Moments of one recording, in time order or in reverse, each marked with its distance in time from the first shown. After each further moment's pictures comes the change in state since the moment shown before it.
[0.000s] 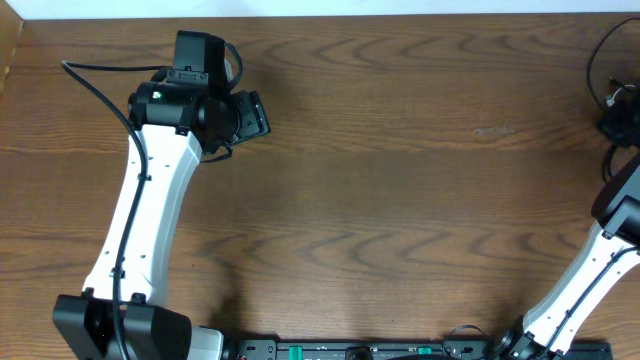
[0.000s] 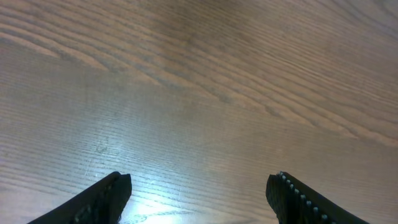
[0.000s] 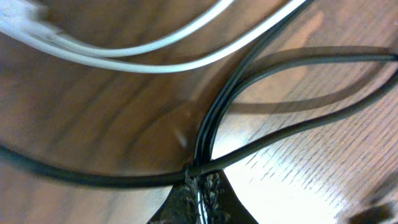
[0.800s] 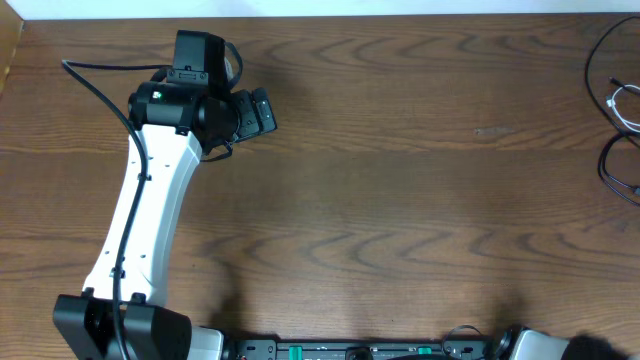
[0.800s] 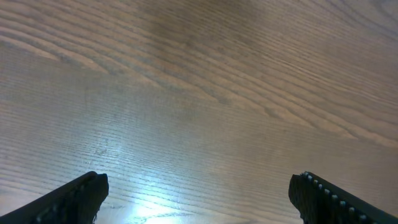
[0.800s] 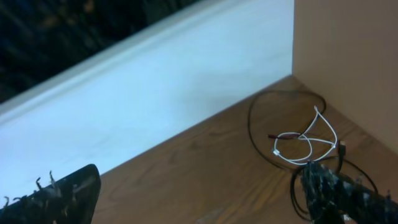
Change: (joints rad) left arm 0.000 0.000 0.000 0.006 0.000 0.003; right arm 0.095 -1.007 0.157 -0.200 -0.365 0.006
